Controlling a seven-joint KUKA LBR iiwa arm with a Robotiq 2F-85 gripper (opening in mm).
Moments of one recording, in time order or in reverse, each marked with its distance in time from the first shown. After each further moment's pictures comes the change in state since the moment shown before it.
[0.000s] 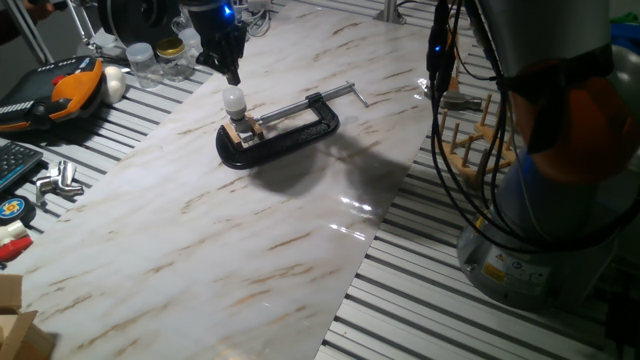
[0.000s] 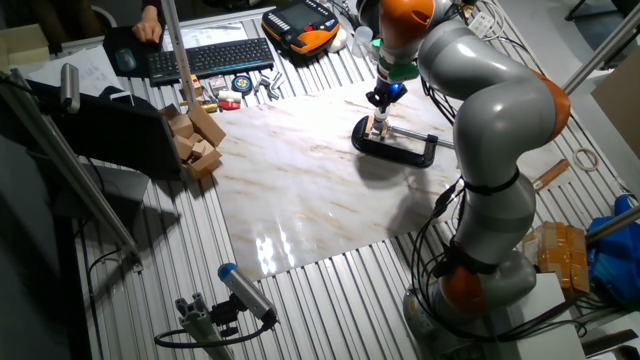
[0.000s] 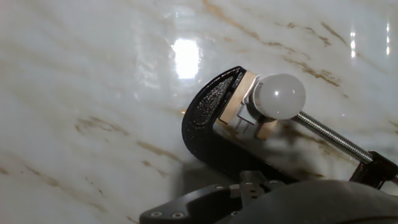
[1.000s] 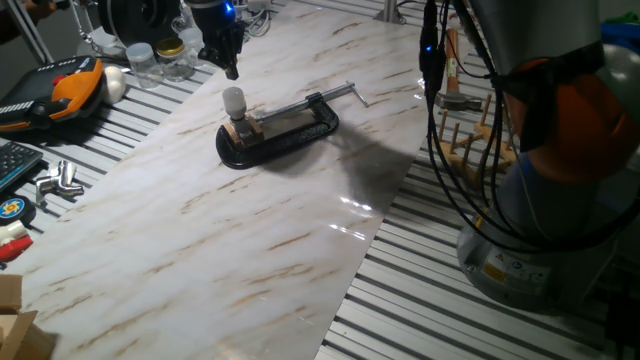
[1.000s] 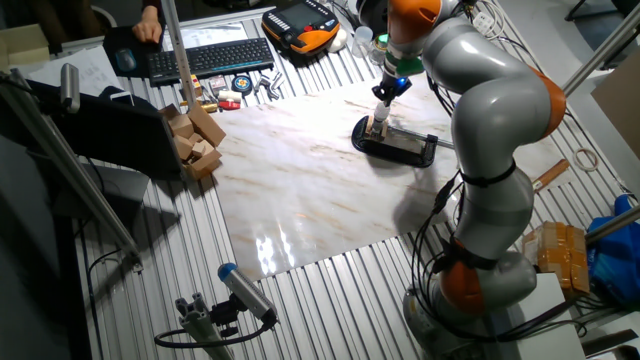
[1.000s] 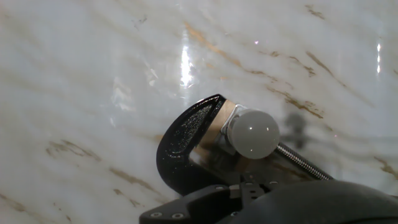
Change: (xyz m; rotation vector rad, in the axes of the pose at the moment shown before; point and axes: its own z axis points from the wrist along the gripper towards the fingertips) arm -0.035 -0.035 0.017 -0.008 -0.025 -0.034
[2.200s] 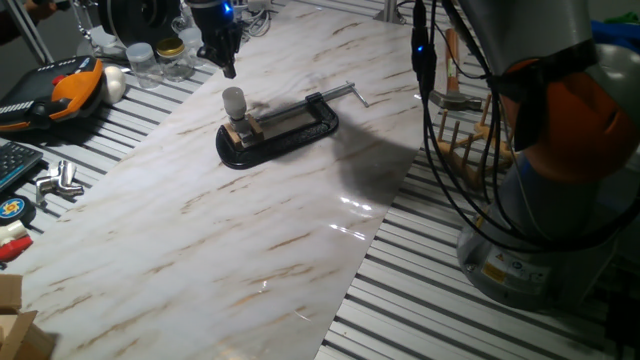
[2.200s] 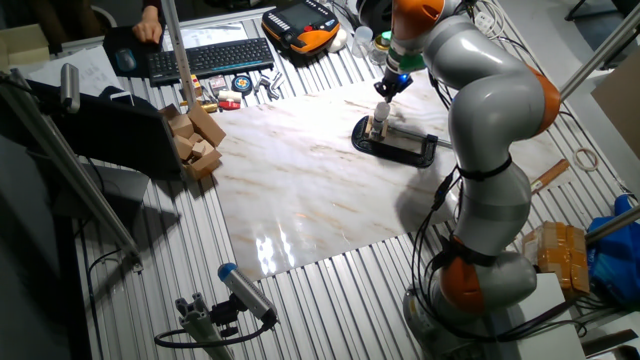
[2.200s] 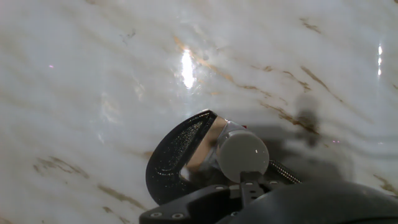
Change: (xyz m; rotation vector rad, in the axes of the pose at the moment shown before) arm -0.019 -0.011 0.013 -0.019 0.001 -0.001
